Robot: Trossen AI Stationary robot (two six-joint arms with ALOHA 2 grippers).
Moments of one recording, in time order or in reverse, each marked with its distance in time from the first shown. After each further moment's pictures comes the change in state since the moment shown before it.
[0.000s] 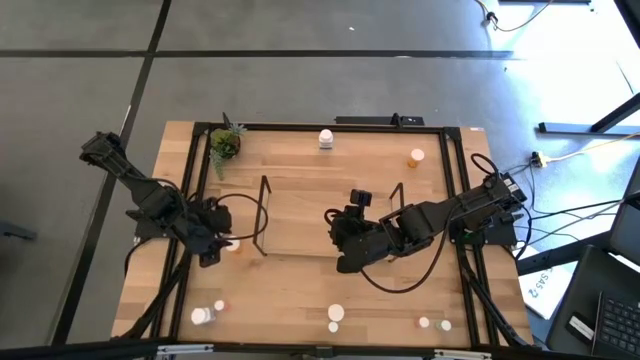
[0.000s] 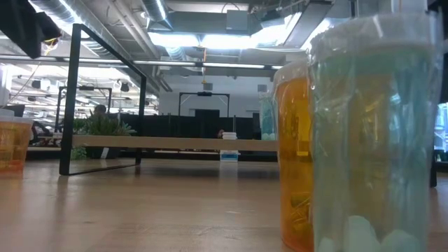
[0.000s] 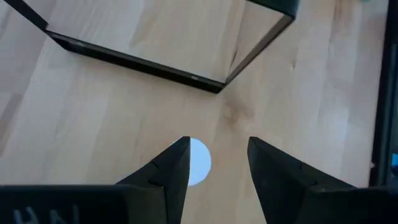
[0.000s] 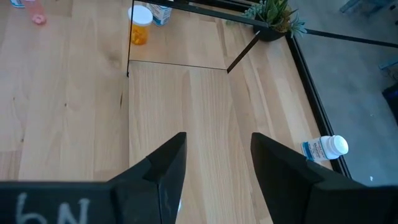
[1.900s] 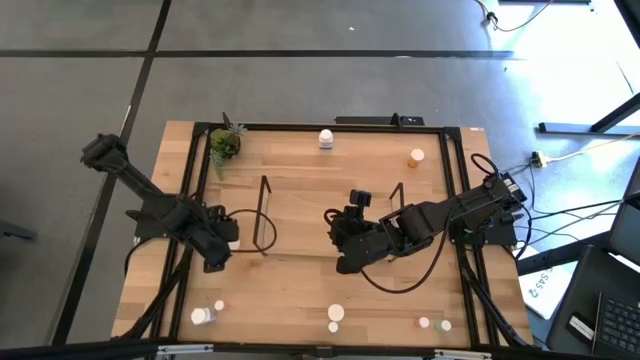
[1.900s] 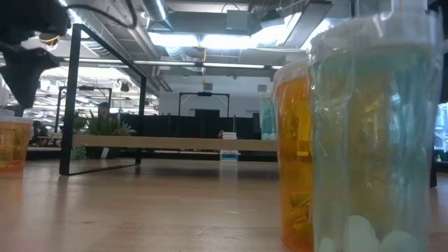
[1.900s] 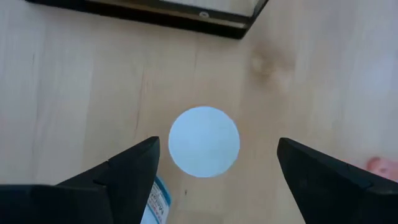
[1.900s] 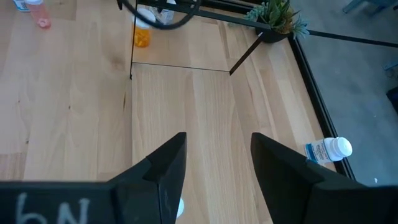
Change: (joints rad) left arm 0.018 0.123 -0.156 0.099 0.088 0.107; right arm 0.000 0.000 0.000 0.011 -0.008 0.000
